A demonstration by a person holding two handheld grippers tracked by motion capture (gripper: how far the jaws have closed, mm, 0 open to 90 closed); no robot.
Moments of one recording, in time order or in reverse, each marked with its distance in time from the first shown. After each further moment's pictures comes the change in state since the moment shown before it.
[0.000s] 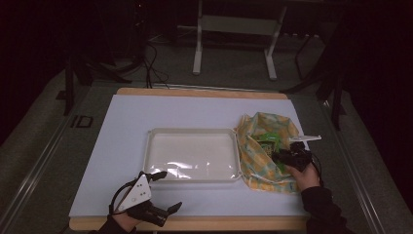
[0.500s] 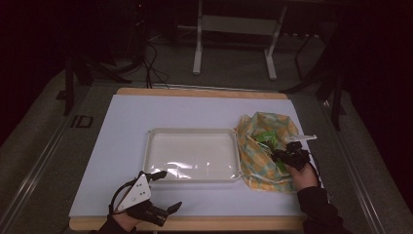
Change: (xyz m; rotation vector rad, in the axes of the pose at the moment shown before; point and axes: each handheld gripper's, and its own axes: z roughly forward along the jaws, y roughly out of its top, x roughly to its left) left arm 0.001 0.000 0.000 -0.003 -0.002 0.001; right arm 0.015 0.006 -0.001 0.020 -0.076 -0.044
